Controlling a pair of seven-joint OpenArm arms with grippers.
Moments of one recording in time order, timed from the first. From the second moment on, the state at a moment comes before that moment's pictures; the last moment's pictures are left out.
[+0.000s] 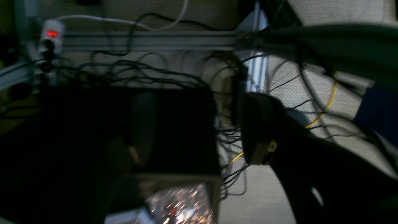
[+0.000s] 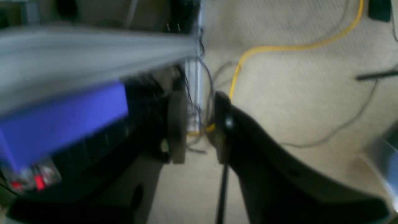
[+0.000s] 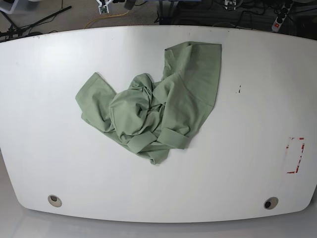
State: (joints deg) left arm 38.7 -6.6 -1.9 54.1 -4.0 -4.1 -1.4; right arm -36.7 4.2 9.3 59.0 3.5 23.1 -8.4
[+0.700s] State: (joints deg) left arm 71.5 -6.5 -7.6 104.5 -3.9 -4.1 -1.1; right arm -63.1 5.6 9.4 99.4 11.6 23.5 -12.1
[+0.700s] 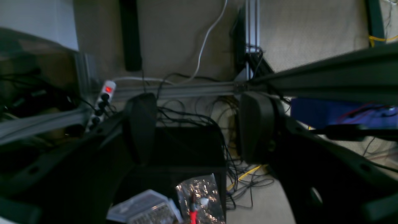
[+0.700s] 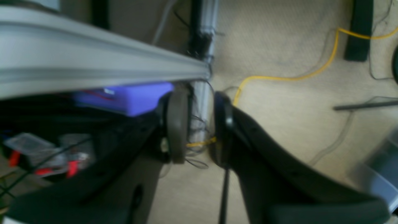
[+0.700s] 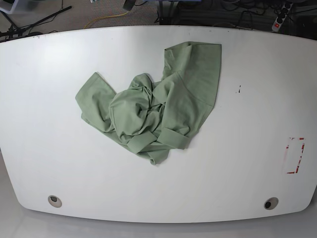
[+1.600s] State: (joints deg) left arm 57.8 -5.4 -9.6 113.9 -3.7 -4.2 -0.6; right arm -49.6 8.6 14.4 111.3 21.7 23.5 -12.7
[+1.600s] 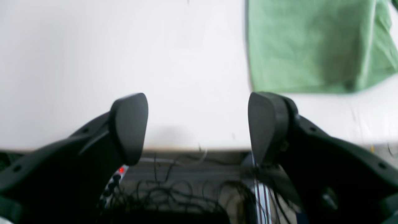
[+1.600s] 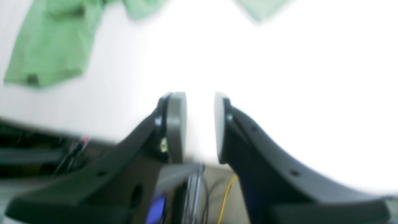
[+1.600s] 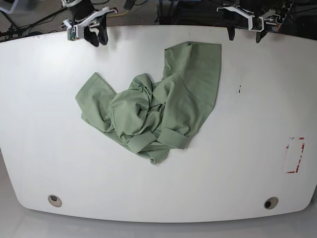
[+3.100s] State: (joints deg) left arm 55.0 -5.1 -9.6 113.8 -3.7 -4.1 4.1; right arm 19.7 11.1 4.0 76.8 21.2 33.9 -56.8
